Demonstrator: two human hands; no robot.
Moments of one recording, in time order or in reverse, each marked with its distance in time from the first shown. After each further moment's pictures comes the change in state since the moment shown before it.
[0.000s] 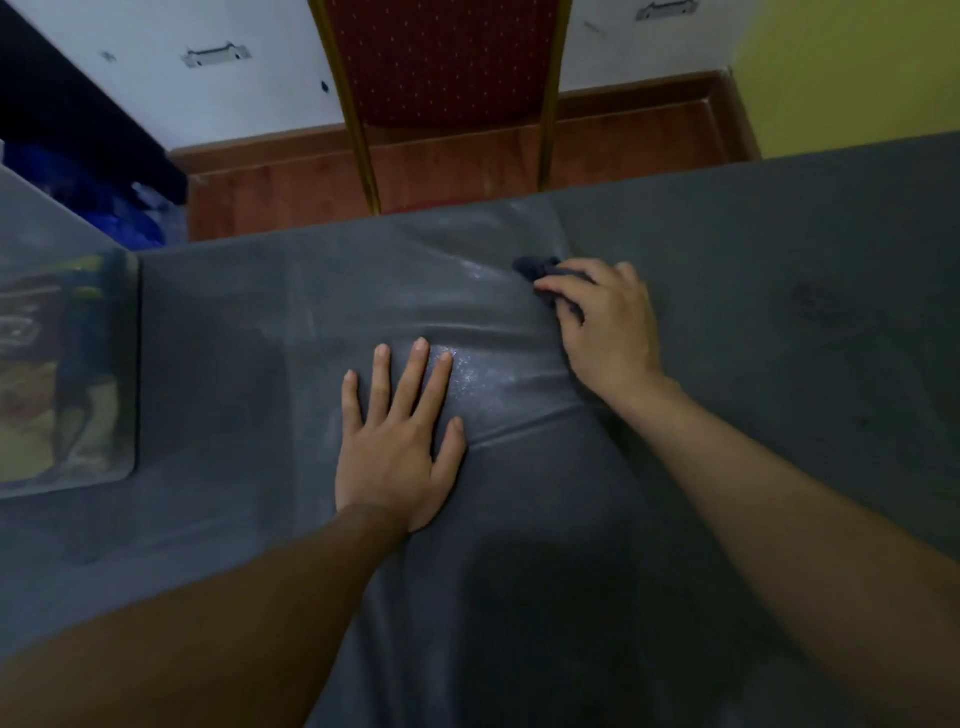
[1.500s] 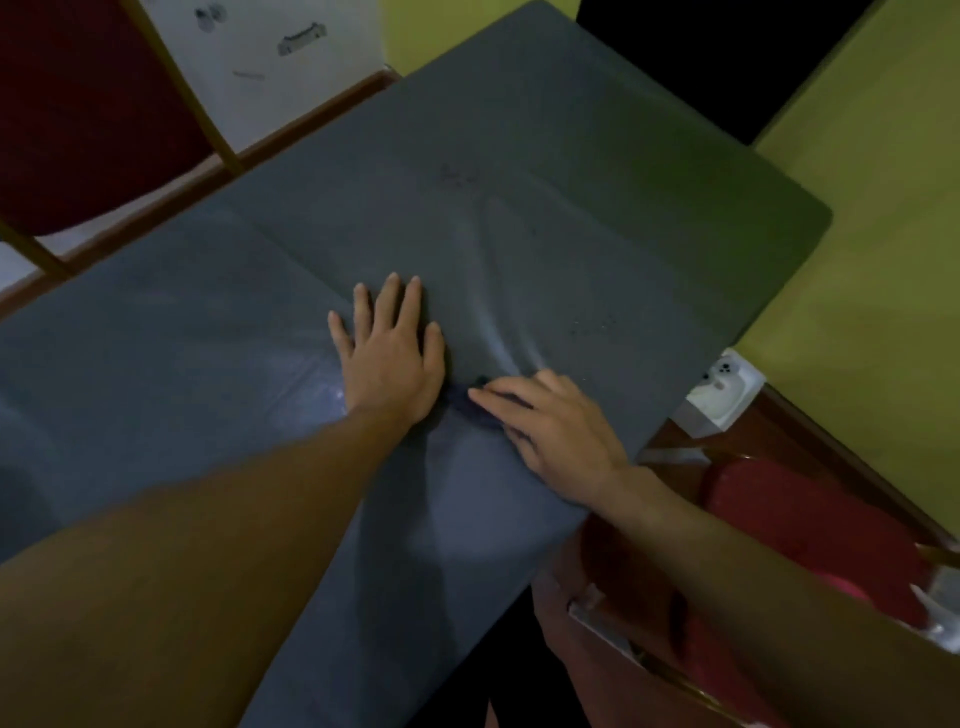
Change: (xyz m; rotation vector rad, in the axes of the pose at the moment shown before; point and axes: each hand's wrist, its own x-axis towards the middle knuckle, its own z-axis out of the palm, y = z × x) left_hand 0.006 0.188 0.020 -0.138 0.029 0.435; right_hand -0.294 0.018 -0.098 -0.228 -0.002 0.089
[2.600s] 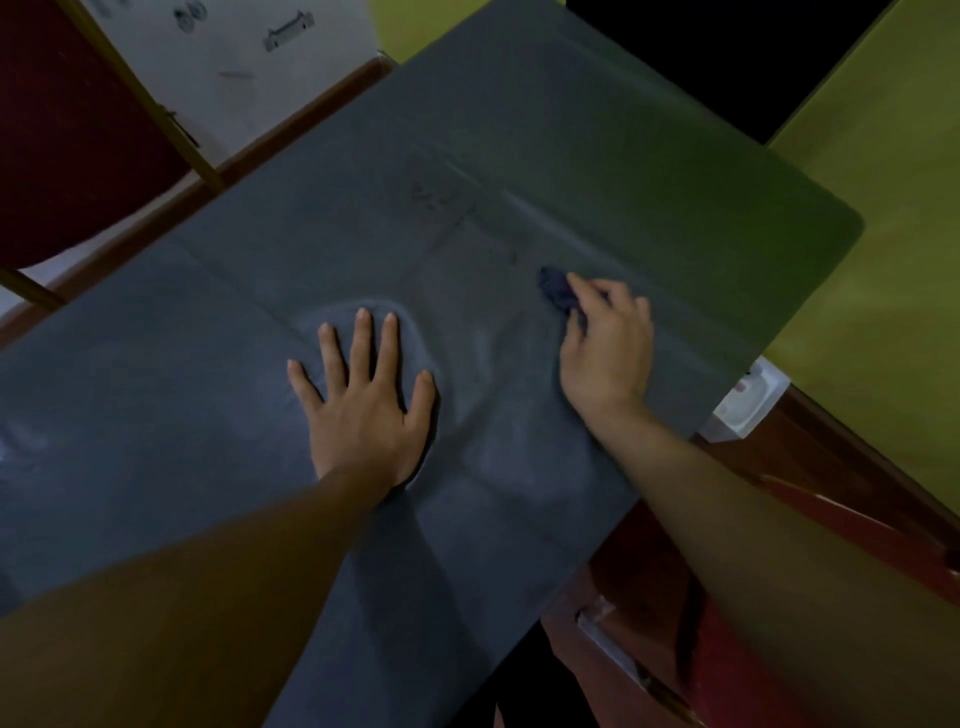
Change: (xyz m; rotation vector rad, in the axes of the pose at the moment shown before) left_hand 0.005 0.009 0.012 0.179 -0.028 -0.075; right_hand 0.070 0.107 -0.006 0.023 0.349 0.706
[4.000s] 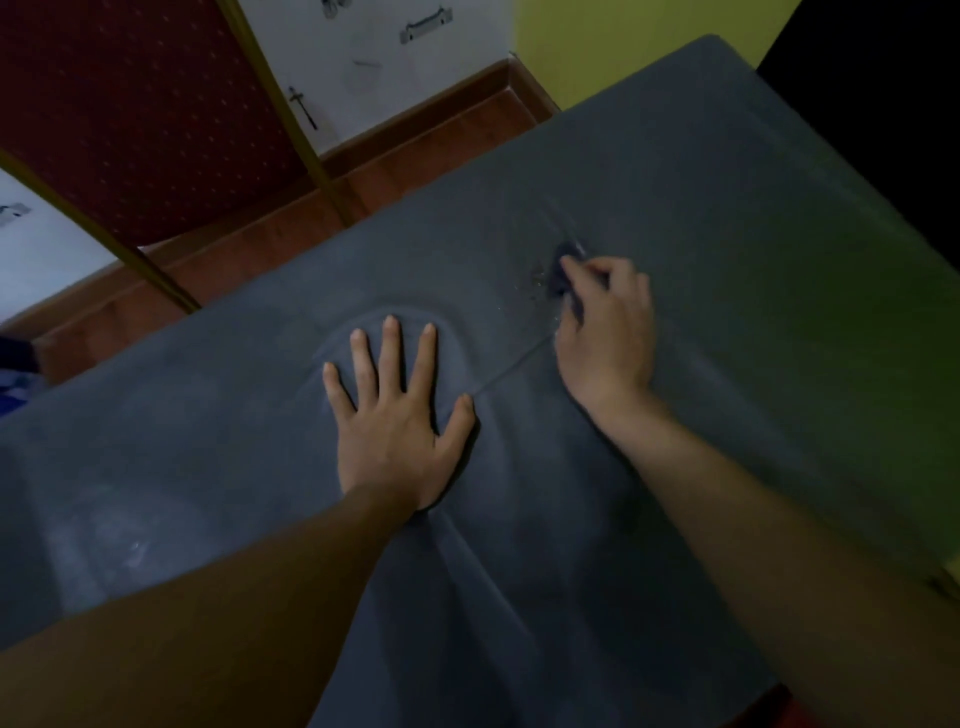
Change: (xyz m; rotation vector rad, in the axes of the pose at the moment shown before) left_hand 0.084 -0.037 -0.018 0.014 -0.013 -0.141; right_hand 0.120 -0.099 0.091 0.087 -0.149 -0.213
